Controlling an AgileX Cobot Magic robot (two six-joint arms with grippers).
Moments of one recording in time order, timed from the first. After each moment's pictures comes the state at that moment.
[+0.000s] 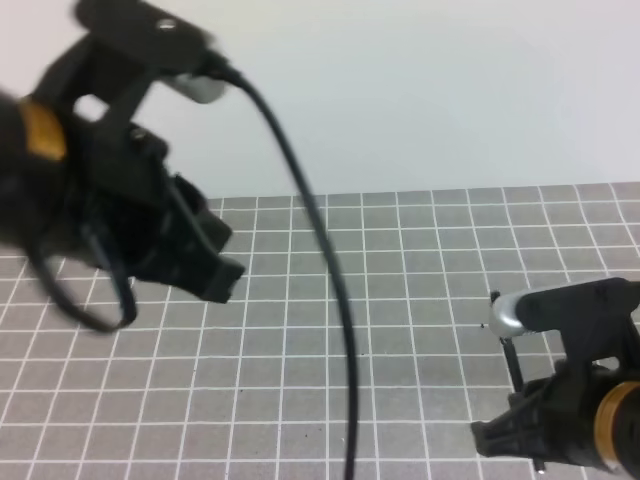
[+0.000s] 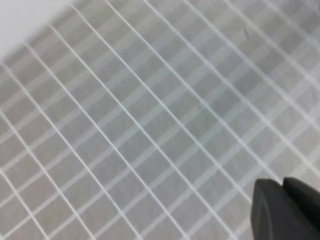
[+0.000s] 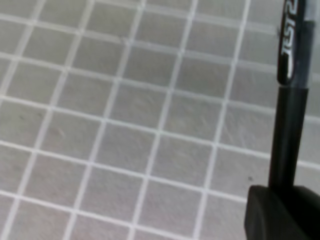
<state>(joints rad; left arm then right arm) -0.60 1.16 -1.31 -0.16 1.01 0.16 0.88 1.26 -0.74 -0.90 0.55 1.12</state>
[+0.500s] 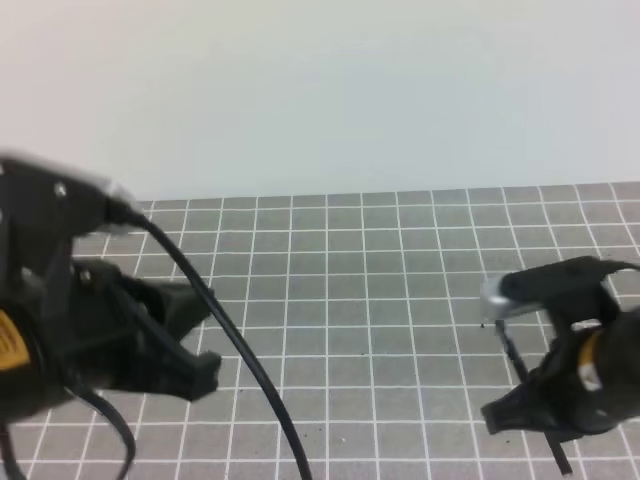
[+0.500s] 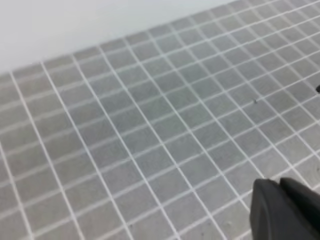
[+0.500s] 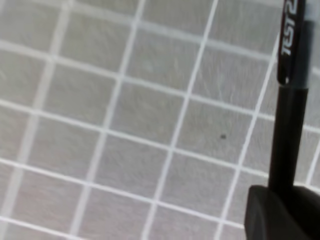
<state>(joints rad) -0.60 0.93 -0.82 -0.20 0.49 0.00 0.66 1.40 -0.89 -0.37 0.63 0.53</state>
